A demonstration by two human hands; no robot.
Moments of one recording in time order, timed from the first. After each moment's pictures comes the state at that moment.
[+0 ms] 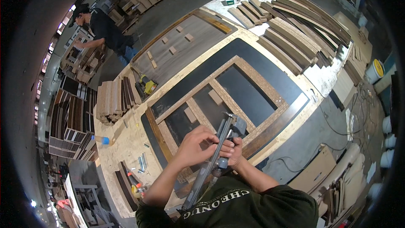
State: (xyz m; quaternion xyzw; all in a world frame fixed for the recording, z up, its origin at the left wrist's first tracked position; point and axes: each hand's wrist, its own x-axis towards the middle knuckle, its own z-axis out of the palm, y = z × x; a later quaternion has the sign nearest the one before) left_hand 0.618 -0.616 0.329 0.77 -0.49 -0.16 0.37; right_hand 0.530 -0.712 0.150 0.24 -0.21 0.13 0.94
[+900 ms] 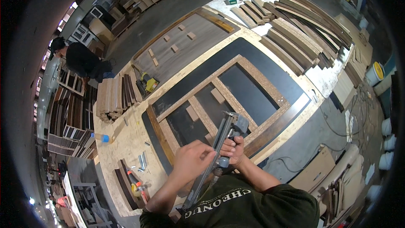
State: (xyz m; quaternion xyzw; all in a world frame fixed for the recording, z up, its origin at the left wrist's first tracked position) left_hand 0.581 -0.591 0.350 0.86 -0.38 -0.13 0.31; right_hand 0.532 -0.712 0.163 0.19 -0.20 0.13 0.95
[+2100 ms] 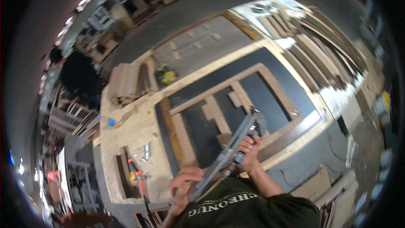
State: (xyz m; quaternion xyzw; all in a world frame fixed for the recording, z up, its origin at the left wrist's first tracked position) left_hand 0.511 -0.494 0.315 0.64 -0.23 -0.08 0.72; right_hand 0.537 -0.720 0.168 0.24 -0.08 0.08 0.96
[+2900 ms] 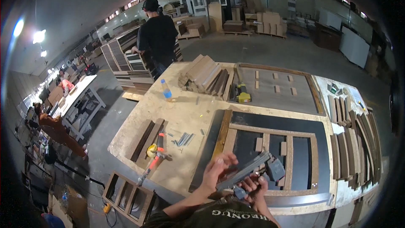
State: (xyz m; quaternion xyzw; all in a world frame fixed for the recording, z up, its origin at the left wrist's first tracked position) left_hand 0.514 -0.488 0.303 0.50 0.02 0.03 0.87; right_hand 0.518 -0.652 0.225 -0.15 -0.04 0.21 0.97
